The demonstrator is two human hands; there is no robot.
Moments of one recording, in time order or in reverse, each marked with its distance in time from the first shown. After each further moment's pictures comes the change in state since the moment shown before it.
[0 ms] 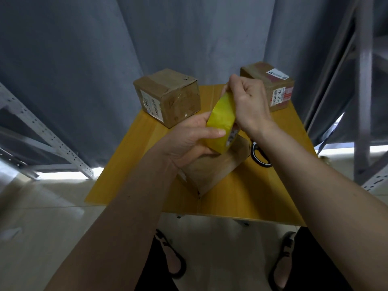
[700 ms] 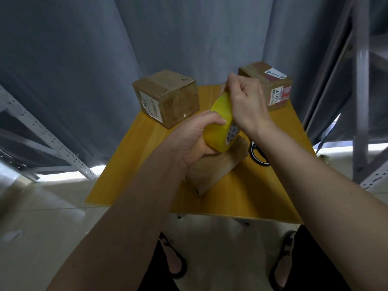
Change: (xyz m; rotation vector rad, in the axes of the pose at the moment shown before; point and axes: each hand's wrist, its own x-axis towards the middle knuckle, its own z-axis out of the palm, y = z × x) left_hand 0.013 0.000 0.011 -0.112 0.167 -0.070; right_hand -0.001 0.000 -0.001 -0.048 0.005 -0.025
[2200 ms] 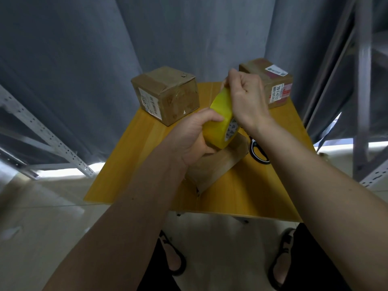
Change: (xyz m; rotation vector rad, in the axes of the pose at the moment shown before) left_hand 0.001 -0.004 -0.002 -0.044 -0.003 0.025; right_hand 0.004 0.003 0.003 -0.003 0.009 0.013
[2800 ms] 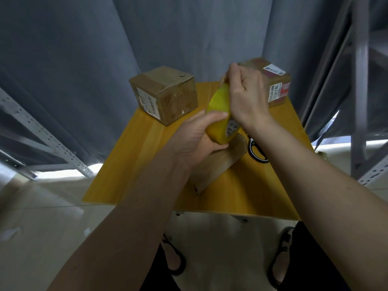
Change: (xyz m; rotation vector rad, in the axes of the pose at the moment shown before) left_hand 0.001 -0.009 0.009 -0.143 -0.057 0.065; right_hand 0.000 -0.001 0.000 -0.074 0.114 -0.101
